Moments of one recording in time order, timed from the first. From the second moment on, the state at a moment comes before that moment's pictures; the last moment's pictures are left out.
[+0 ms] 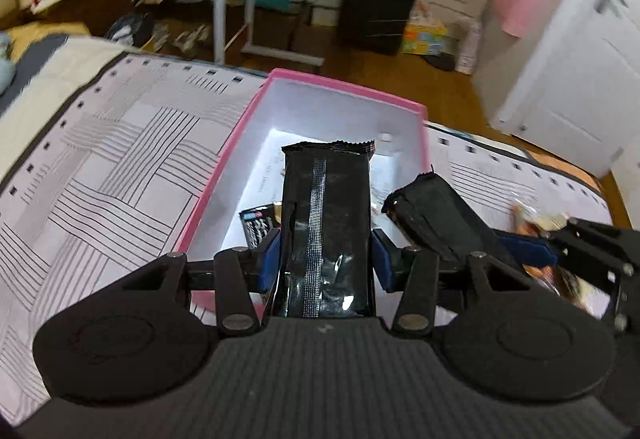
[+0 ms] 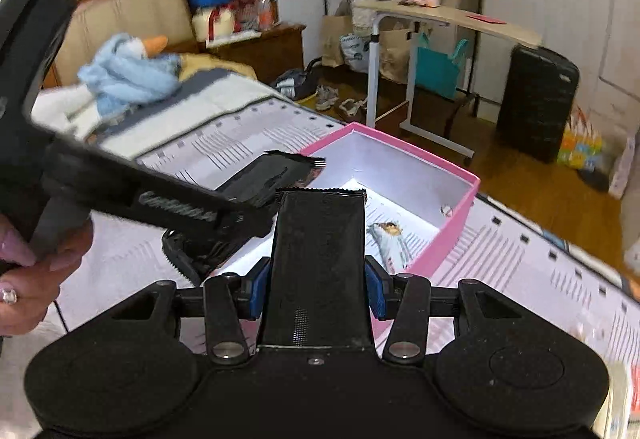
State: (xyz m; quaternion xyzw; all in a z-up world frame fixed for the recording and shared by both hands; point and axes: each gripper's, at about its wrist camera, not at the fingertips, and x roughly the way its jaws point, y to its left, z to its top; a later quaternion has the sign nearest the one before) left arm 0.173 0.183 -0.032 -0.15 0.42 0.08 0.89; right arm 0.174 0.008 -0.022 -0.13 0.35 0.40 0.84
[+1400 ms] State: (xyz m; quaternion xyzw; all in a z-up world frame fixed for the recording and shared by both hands) left arm 0.141 0.139 0.008 -0.04 0.41 0.01 0.91; right arm 0.165 -0.116 0.045 -0.10 0.35 0.39 0.85
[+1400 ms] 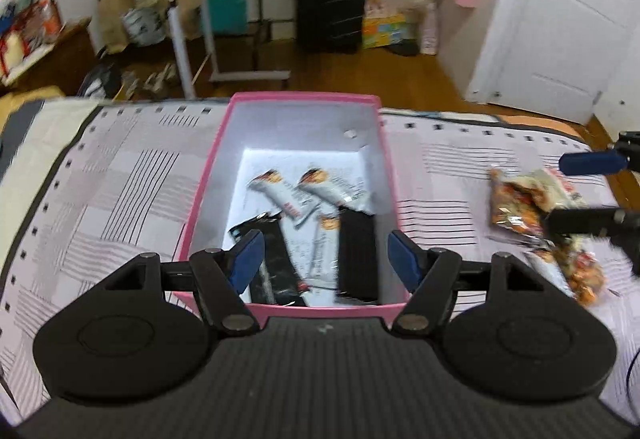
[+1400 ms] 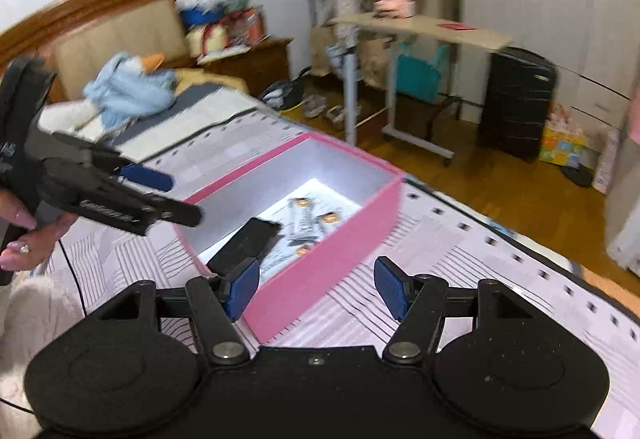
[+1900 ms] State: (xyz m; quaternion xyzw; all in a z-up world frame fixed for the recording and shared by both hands) left arm 0.155 0.025 -0.012 -0.04 0.42 -0.11 0.90; right arm 0.144 -0.248 0.009 -0.05 0.36 0.28 0.89
